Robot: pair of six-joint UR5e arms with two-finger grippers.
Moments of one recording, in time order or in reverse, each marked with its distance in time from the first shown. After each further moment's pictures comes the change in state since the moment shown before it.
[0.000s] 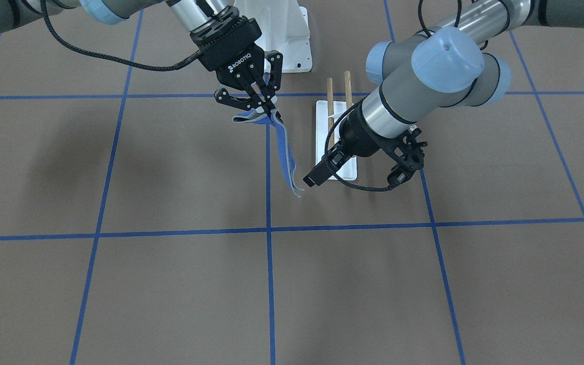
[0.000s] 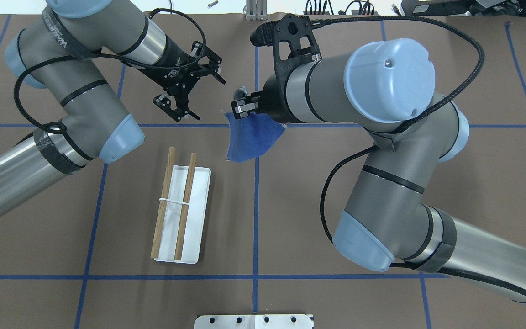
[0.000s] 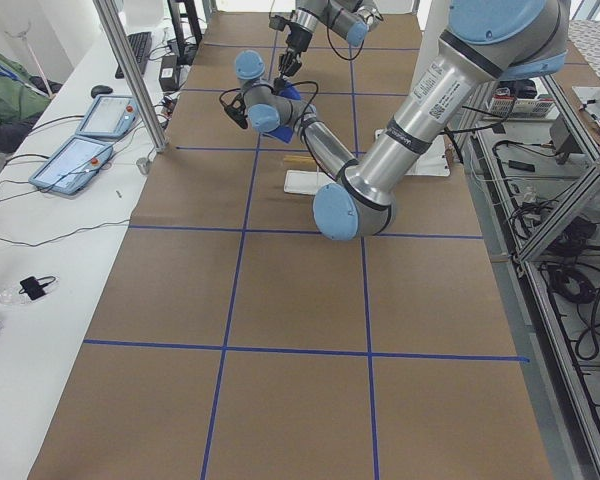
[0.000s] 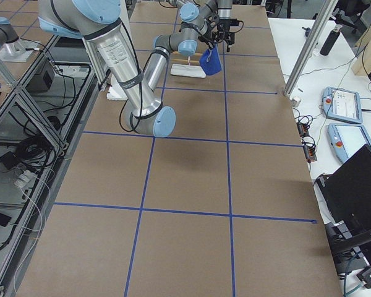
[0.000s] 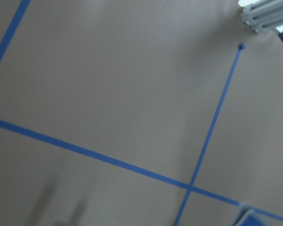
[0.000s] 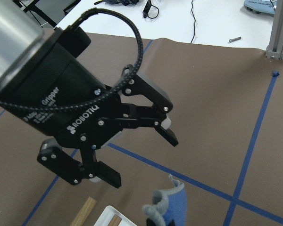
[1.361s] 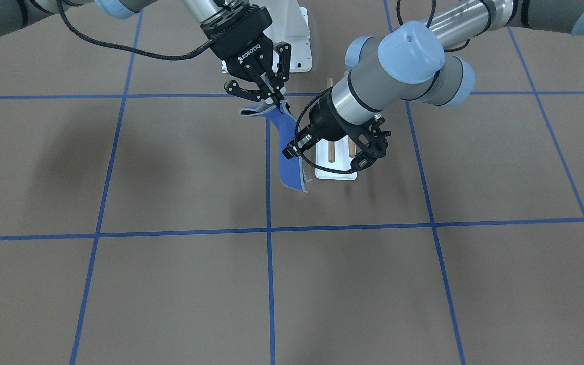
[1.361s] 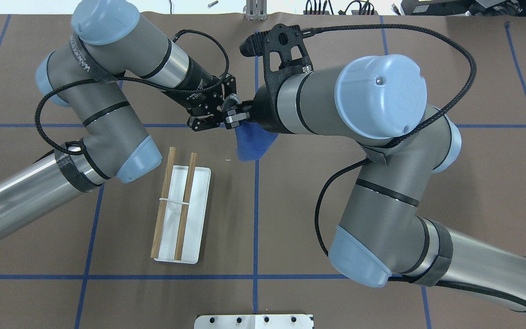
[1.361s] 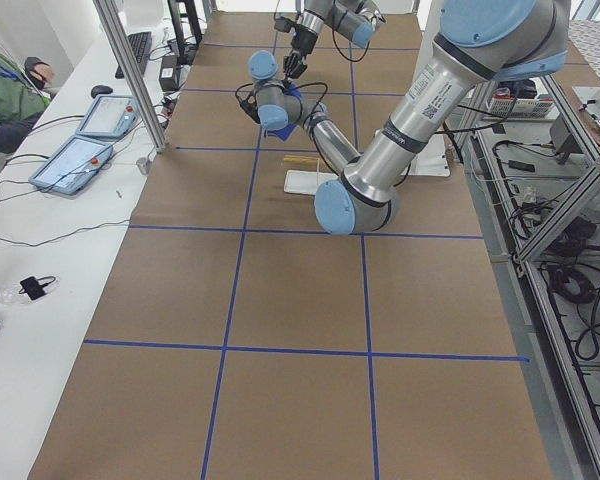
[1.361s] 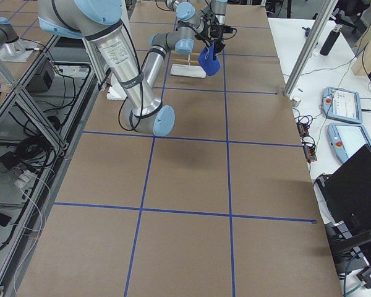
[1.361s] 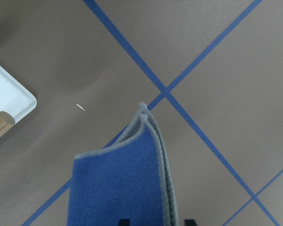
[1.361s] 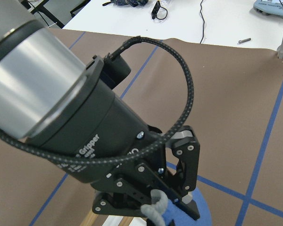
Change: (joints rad) left arm 0.061 -0.008 0.004 -0.098 0.002 -0.026; right arm -0.038 -0.001 0.016 -0.001 -0.035 0.010
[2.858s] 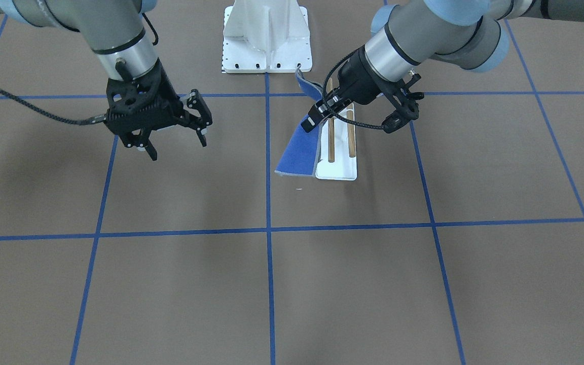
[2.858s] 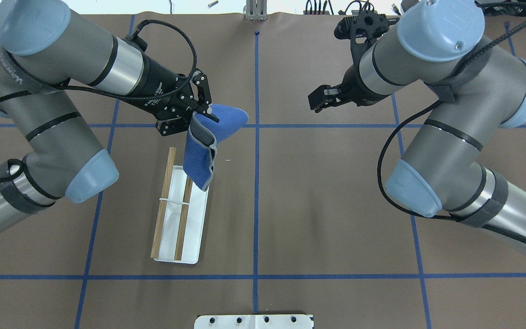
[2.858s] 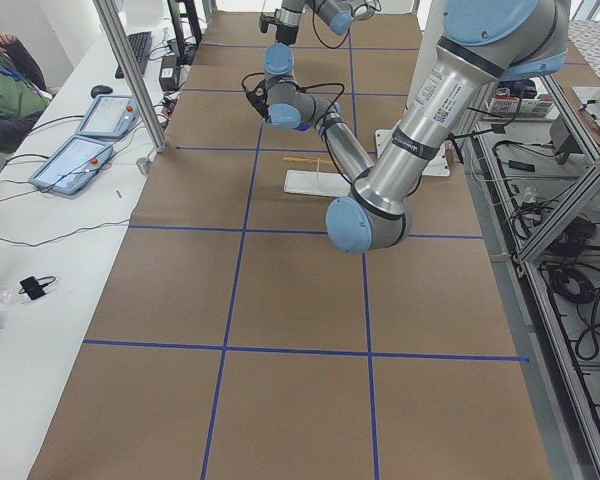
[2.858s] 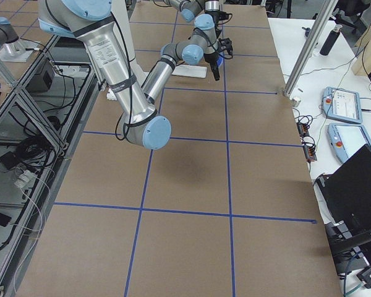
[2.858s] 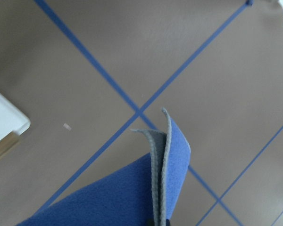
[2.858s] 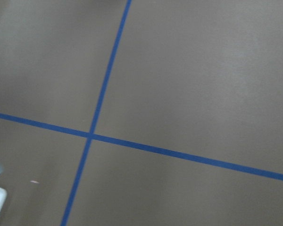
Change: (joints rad) left arm -0.021 0.155 -0.259 -0.003 0.016 0.061; right arm 0.241 -0.131 -0.049 -0.340 0.247 -0.072
